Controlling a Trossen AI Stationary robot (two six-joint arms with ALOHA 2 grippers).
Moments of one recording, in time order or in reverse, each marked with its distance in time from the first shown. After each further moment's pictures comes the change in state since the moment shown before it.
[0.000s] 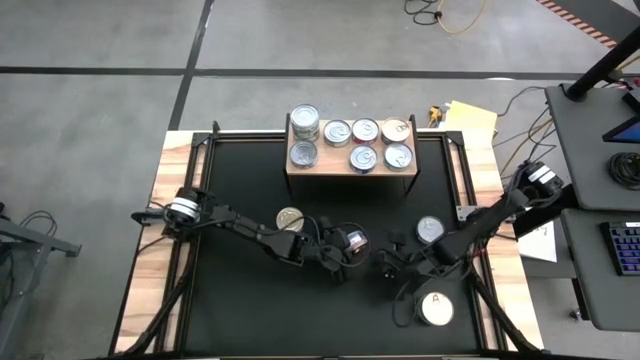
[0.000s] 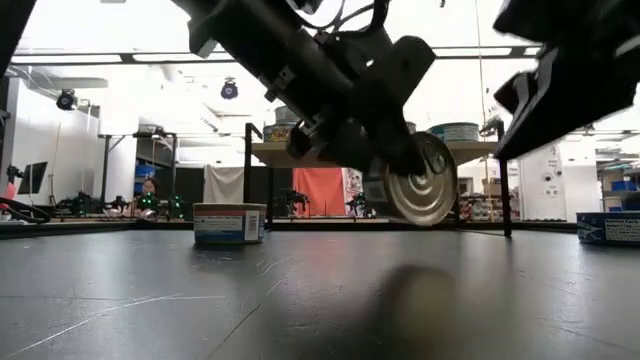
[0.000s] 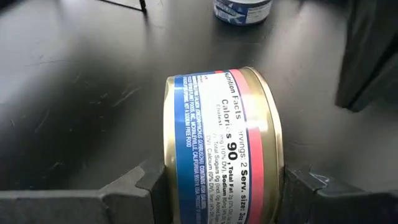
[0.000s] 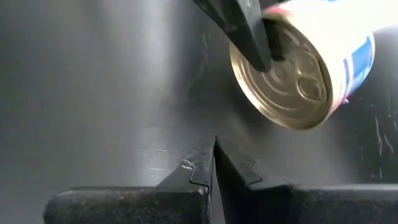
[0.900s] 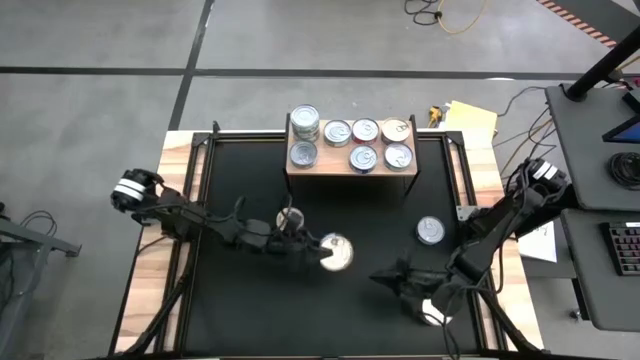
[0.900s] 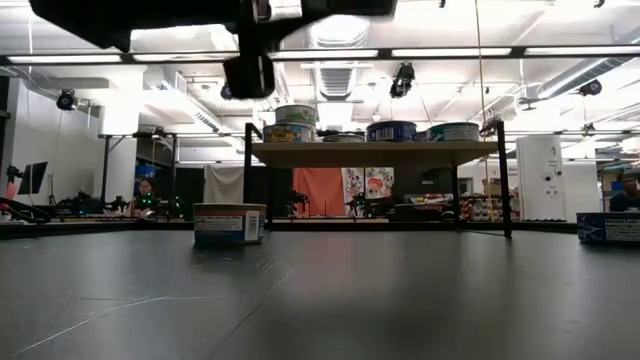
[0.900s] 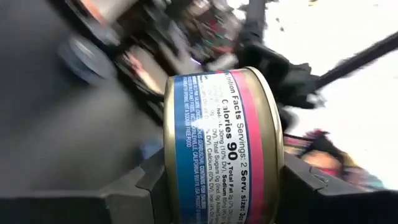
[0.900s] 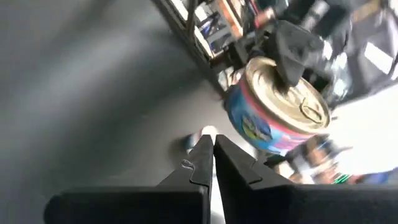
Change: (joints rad) left arm -0.024 -0.444 -0.573 0.845 0.345 -0.568; right arm 0.222 -0.054 0.088 0.284 0.403 -1.063
